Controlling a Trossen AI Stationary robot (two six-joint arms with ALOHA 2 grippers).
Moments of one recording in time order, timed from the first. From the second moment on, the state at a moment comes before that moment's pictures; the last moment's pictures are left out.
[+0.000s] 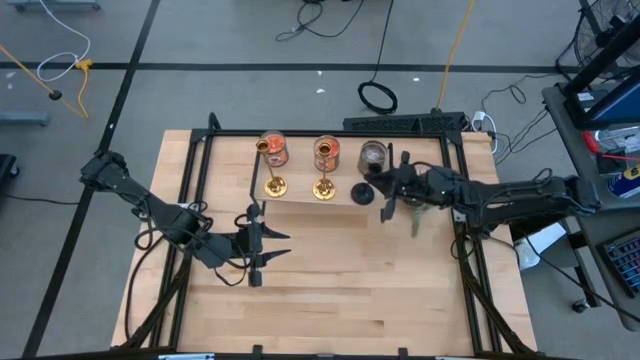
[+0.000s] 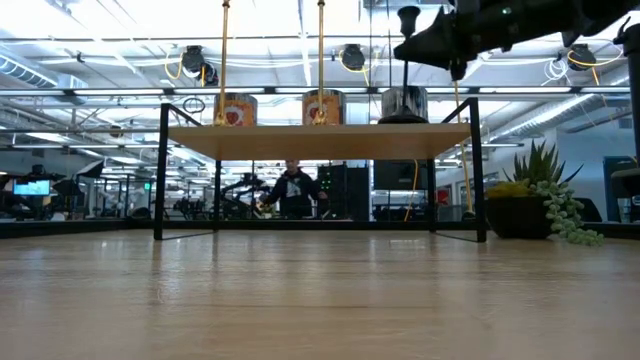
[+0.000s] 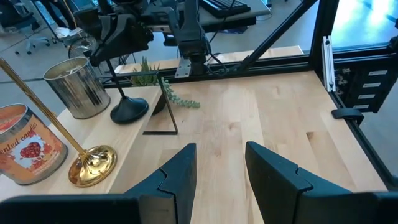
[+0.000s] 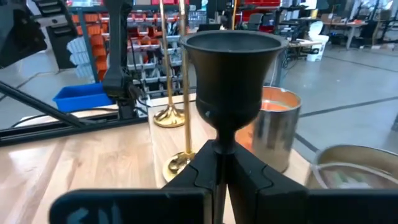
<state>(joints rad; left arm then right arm) -0.56 1.23 1.02 -0.22 -0.63 -0.13 -0.09 0.97 0.55 0.35 0.23 0.06</state>
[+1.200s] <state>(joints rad) -0.56 1.22 1.02 -0.21 -0.64 -0.14 -0.11 0.87 0.52 0.26 0.24 0.06</state>
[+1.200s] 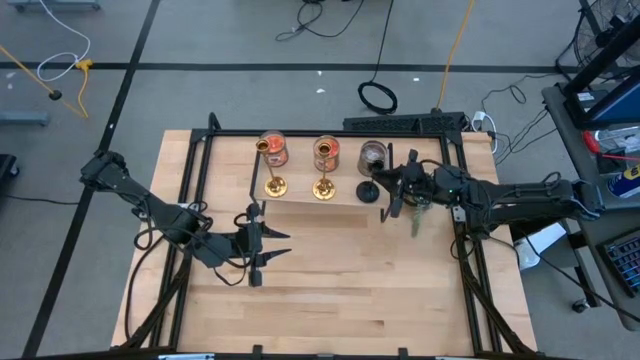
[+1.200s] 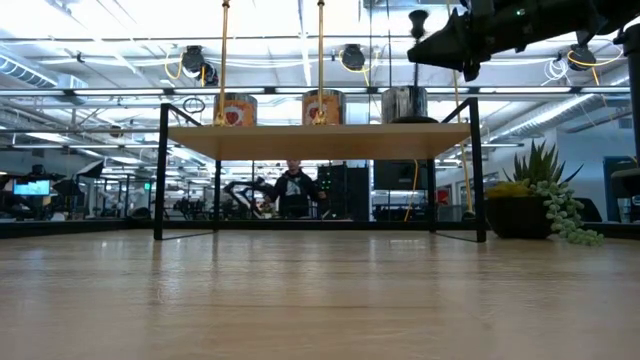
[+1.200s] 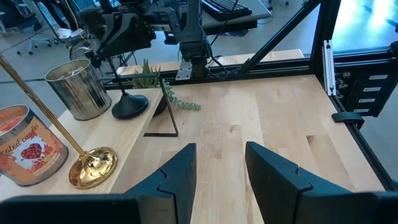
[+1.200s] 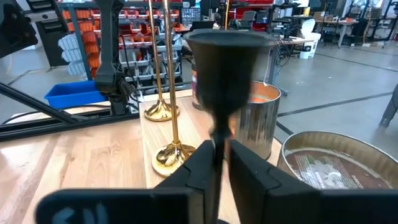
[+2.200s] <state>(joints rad) -0.69 0.98 1.02 -0.58 -0.86 -0.16 -0.05 0.73 0.52 0.00 0.24 0.06</state>
